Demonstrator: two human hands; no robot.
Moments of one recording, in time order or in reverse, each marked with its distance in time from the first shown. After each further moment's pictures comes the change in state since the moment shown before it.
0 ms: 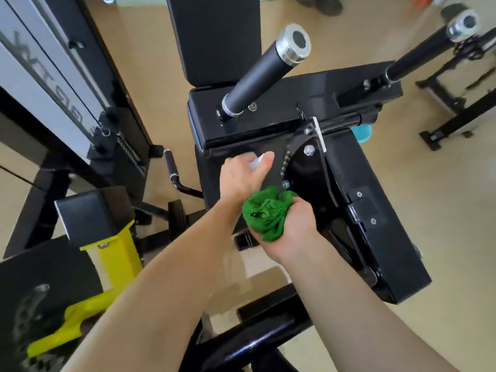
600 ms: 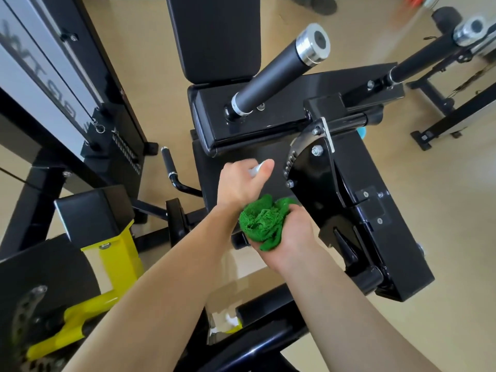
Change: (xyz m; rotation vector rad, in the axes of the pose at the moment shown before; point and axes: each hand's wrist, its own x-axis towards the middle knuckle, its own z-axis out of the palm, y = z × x) left_hand -0.010 -0.021 -0.001 -0.132 -0.038 0.042; right_hand -0.005 0.019 0.003 -0.062 0.113 -0.016
